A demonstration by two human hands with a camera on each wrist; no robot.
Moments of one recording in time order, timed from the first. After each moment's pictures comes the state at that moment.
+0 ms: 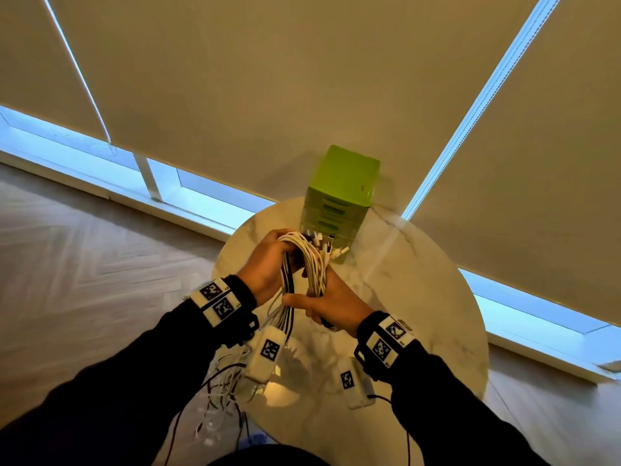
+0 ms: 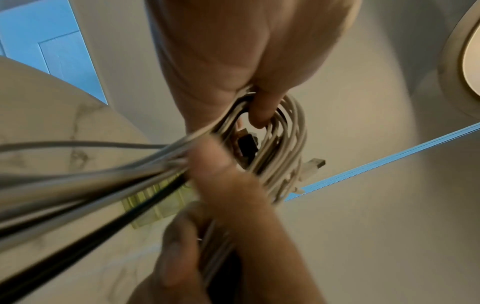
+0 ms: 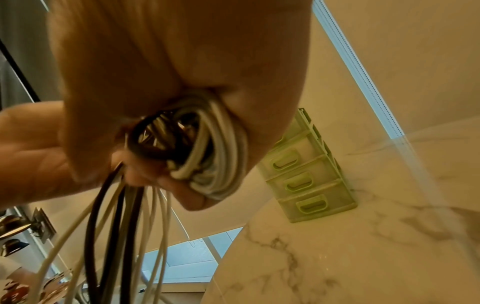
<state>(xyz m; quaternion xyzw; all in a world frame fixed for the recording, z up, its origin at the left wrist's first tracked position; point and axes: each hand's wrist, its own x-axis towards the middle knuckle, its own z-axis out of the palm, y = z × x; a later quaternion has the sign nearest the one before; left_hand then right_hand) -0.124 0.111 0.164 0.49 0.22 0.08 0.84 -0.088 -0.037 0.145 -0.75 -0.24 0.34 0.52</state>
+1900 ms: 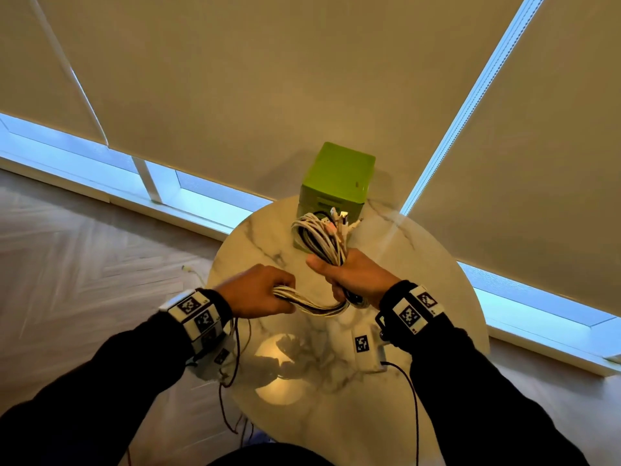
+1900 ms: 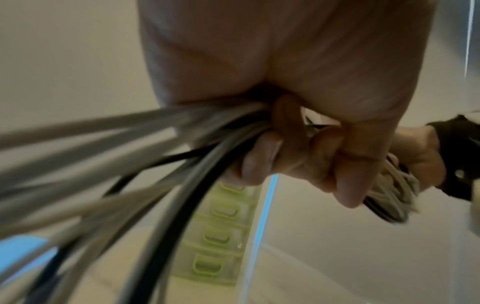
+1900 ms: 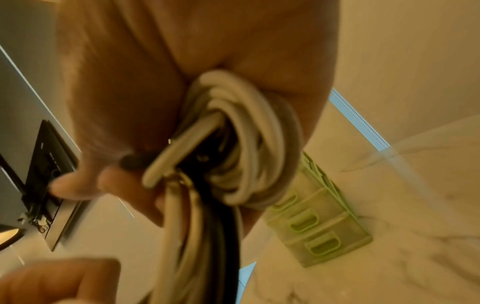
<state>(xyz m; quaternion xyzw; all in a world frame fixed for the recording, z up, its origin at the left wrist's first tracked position) -0.152 0.138 0.144 0.93 -0.04 -0.11 0.36 -0.049 -0.063 0.185 -0.81 -0.20 0.34 0.44</state>
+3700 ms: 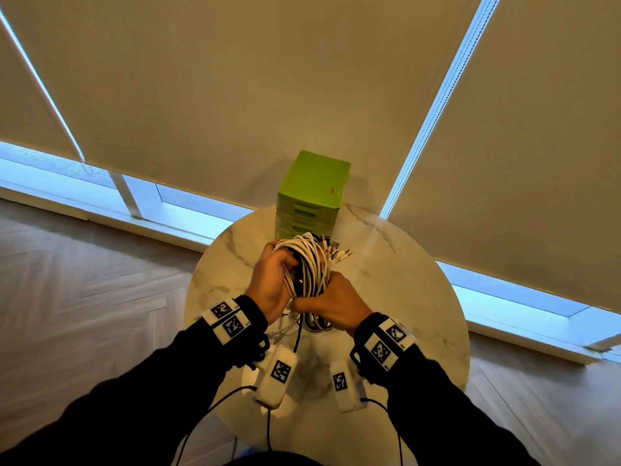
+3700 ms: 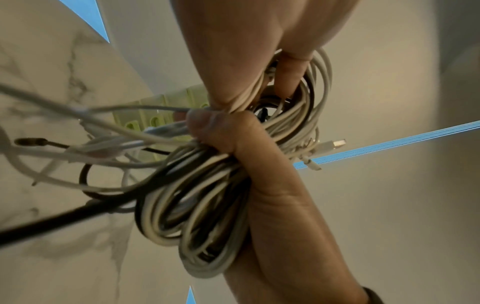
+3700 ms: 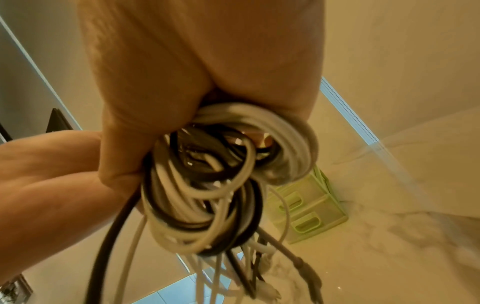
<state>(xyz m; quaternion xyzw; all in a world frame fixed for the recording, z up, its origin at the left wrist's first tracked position) -0.108 0.044 0.169 0.40 0.23 0.13 0.88 -0.068 -0.083 0.152 -0.82 -0.20 0.25 0.47</state>
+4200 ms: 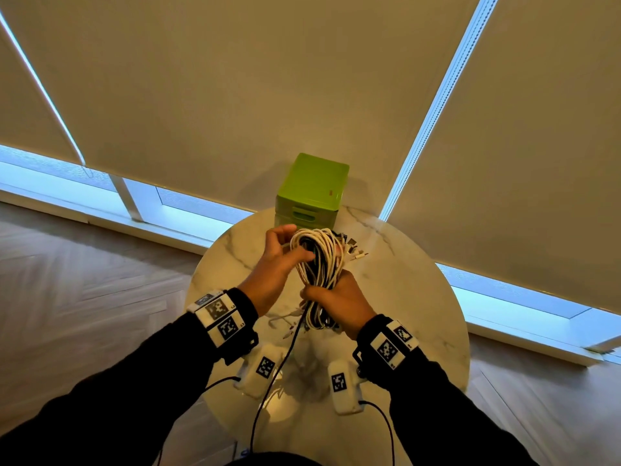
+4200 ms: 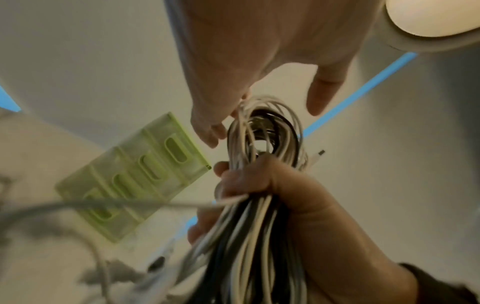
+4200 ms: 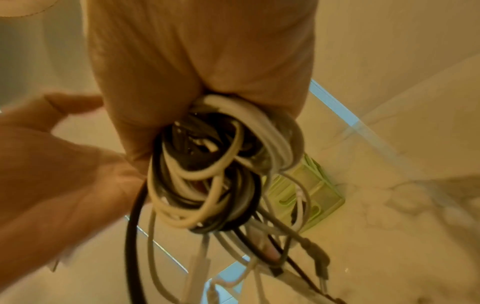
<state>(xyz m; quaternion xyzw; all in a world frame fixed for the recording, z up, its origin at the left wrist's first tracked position) -0.102 0.058 0.171 0.60 0.14 0.09 0.78 -0.065 -0.087 0.152 -0.79 -0.15 0.21 0.55</state>
